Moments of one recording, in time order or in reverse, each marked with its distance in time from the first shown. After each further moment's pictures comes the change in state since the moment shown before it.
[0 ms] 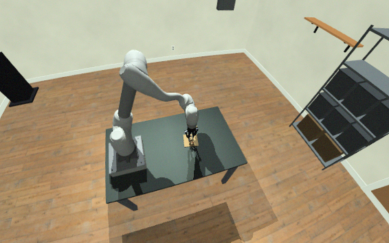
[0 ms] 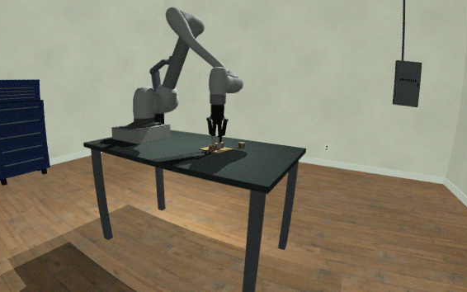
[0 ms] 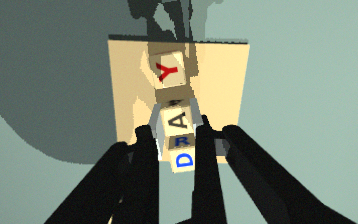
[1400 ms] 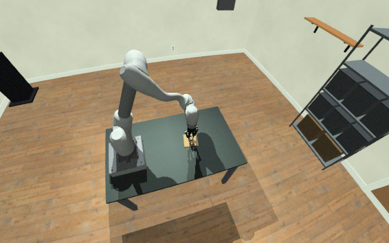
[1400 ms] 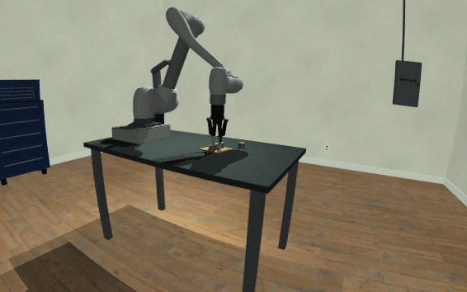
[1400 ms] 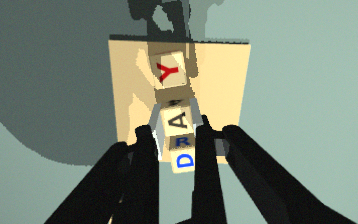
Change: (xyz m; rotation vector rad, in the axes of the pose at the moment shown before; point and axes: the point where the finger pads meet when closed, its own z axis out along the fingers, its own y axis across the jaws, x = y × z) arm 0.000 -0.001 0.001 0.001 0.000 0.000
